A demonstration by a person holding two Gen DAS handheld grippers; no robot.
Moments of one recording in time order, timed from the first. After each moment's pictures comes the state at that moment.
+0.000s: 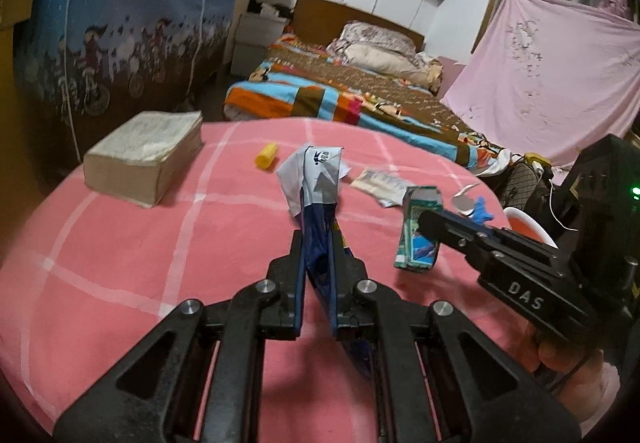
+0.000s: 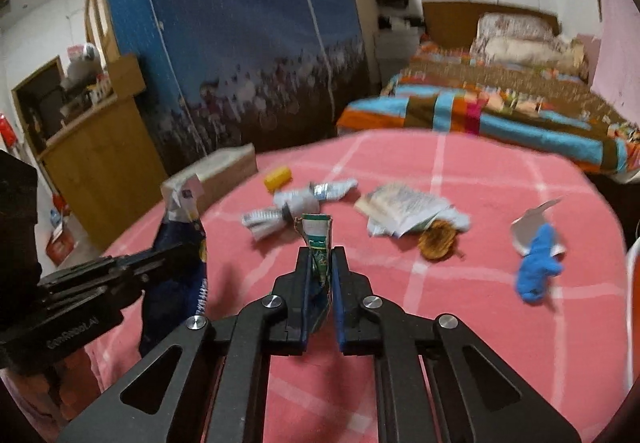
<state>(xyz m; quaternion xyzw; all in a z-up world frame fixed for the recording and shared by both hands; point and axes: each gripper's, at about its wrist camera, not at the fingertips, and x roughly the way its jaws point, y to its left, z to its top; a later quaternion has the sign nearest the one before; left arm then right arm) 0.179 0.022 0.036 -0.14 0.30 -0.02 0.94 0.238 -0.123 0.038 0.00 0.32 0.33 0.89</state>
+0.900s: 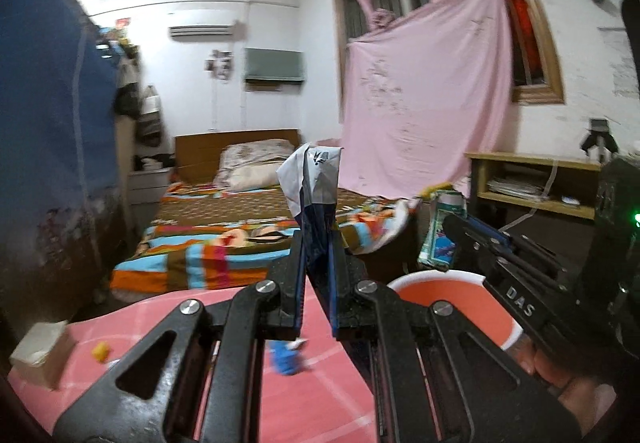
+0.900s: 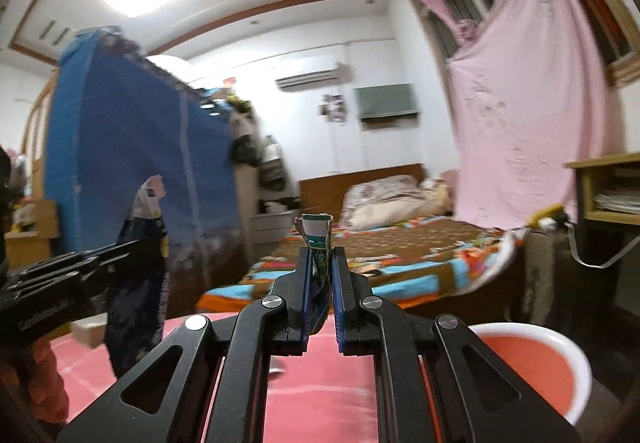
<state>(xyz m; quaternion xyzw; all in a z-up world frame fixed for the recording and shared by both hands) 0.176 -0.162 0.124 0.03 0.07 -0.19 0.98 0.184 -0.320 0.099 0.06 0.01 0.10 0.99</state>
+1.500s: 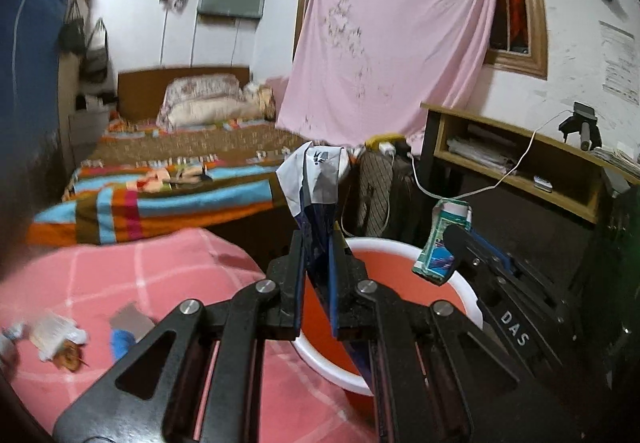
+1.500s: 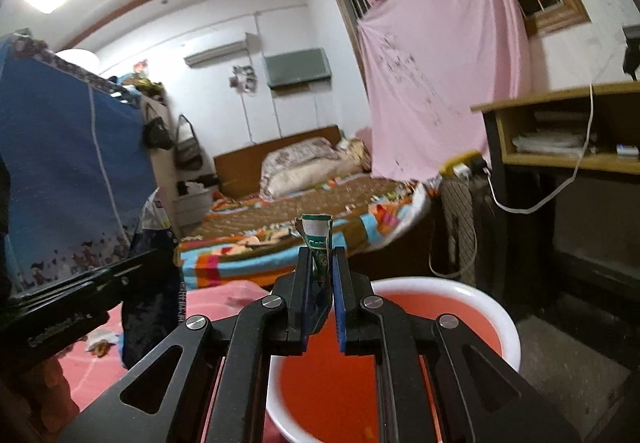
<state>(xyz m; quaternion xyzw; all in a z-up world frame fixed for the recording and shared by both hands) 0.248 -0.263 0.087 0.00 0.20 -0.27 0.94 0.206 -0.406 0.060 0.11 0.09 -0.04 0.99</state>
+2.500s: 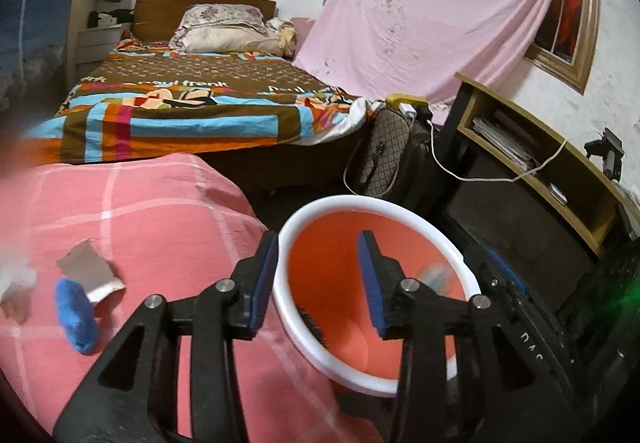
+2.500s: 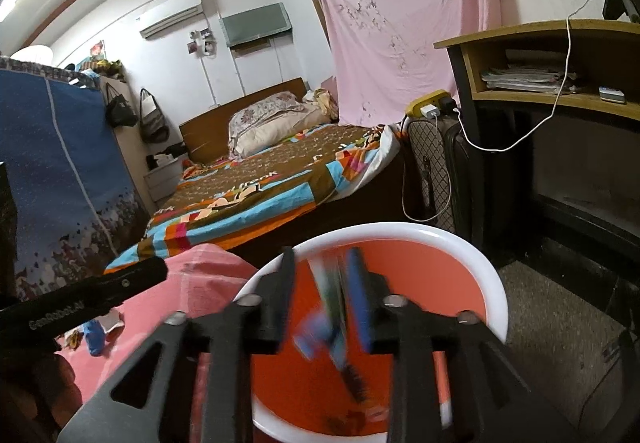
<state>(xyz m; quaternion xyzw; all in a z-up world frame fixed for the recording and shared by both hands) 0.284 -0.275 0.058 -0.07 0.31 -0.24 0.92 0.216 -0.430 0.035 0.16 0.18 -0.08 0.97</state>
